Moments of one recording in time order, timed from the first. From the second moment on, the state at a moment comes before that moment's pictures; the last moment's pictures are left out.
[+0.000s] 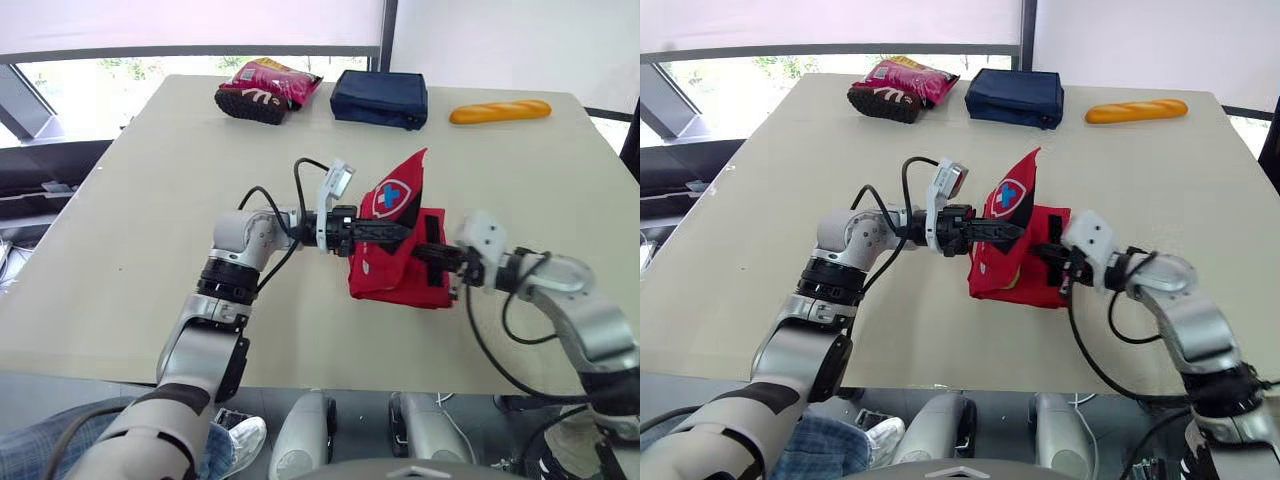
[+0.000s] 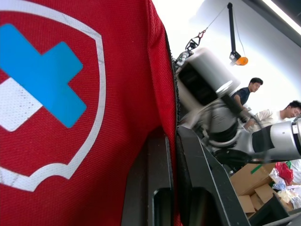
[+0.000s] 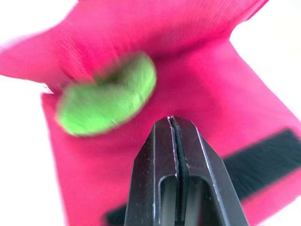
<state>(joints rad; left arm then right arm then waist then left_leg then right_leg) -0.86 0.33 -0.13 0.35 -0.66 0.95 -1.26 -0.21 -0.66 -0.05 -0.49 0.41 0.55 0.88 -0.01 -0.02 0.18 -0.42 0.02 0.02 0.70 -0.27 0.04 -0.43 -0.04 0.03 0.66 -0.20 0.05</state>
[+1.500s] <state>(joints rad) -0.90 0.08 -0.16 0.63 -0.46 0.79 -1.27 0.35 -0.80 -0.77 -0.73 0.69 0.54 0.91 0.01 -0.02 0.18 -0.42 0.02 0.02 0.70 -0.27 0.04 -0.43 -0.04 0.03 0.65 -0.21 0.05</state>
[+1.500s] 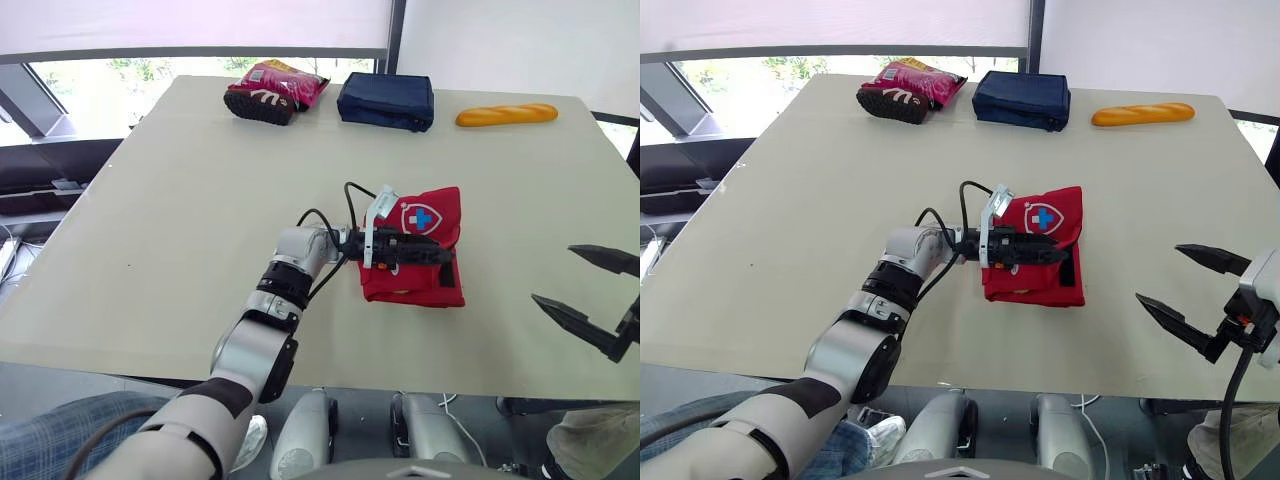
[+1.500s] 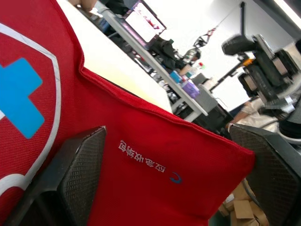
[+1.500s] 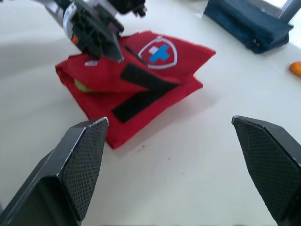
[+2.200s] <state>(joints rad) -0.86 0.09 -0.15 0.60 -0.46 0.60 -1.41 0.35 -0.82 -0.77 -0.72 0.69 0.54 0.90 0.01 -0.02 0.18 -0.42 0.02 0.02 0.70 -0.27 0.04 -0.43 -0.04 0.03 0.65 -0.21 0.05</state>
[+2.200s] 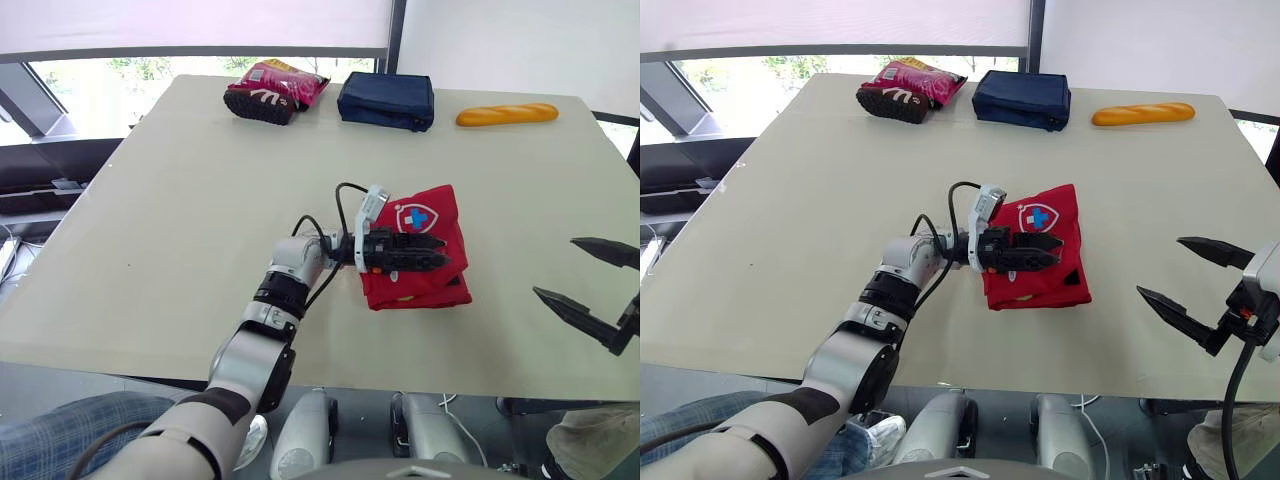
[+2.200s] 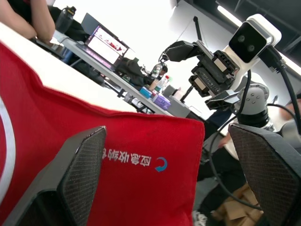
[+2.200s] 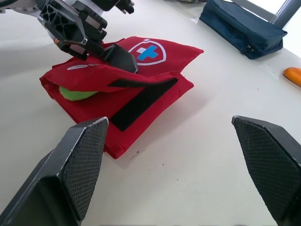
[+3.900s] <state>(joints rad) -0.72 0.67 0.00 0.06 -0.48 0.46 -1.46 -0.41 -0.66 -0.05 -0.09 0.42 0.33 0.89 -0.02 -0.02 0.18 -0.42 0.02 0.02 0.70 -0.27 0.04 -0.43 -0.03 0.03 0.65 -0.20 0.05</state>
